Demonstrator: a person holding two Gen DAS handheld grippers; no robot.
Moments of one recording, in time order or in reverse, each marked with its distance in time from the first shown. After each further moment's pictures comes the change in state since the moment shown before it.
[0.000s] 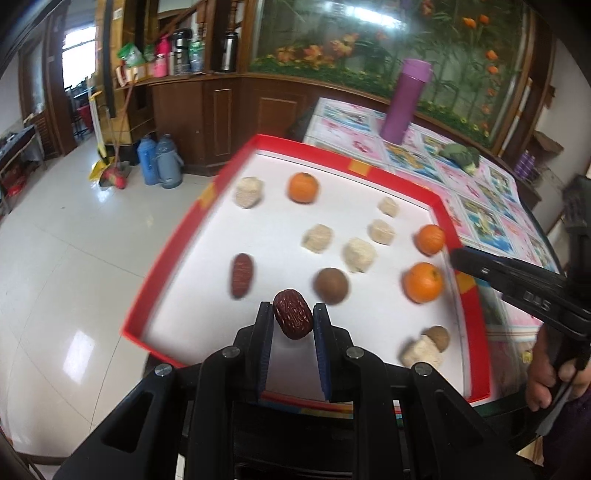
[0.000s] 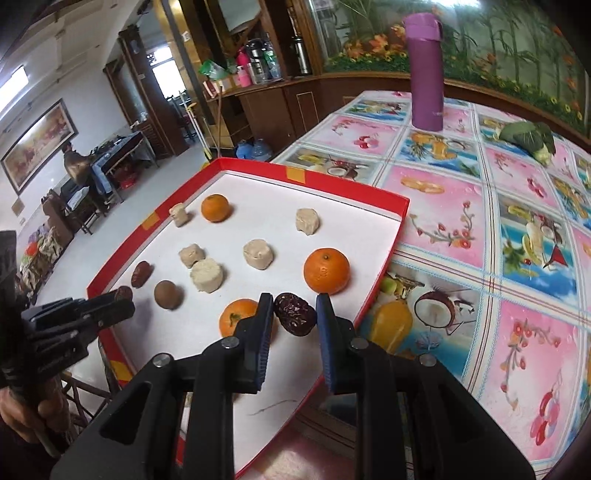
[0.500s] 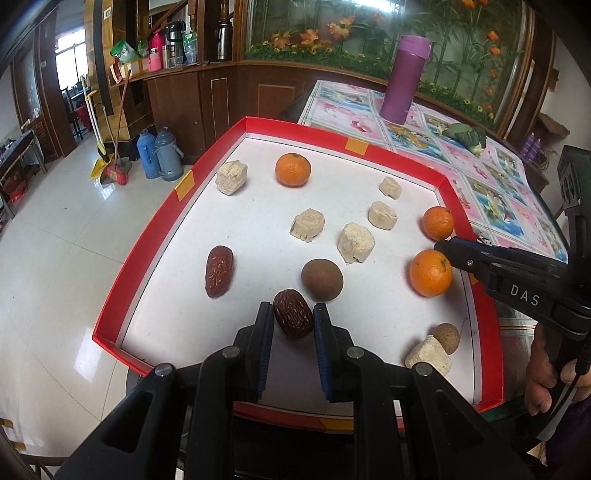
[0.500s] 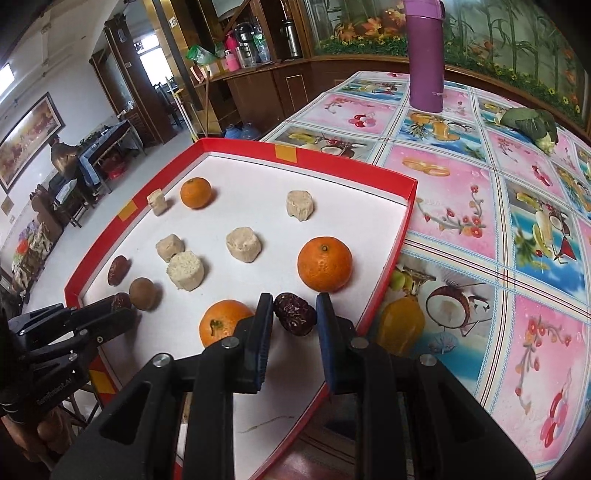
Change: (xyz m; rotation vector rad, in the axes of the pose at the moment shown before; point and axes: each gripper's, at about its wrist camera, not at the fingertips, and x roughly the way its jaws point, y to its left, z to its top) left arm 0.013 -0.006 -0.001 0.026 0.057 0.043; right arm 0.024 0.004 0.002 0.001 0.066 -0.045
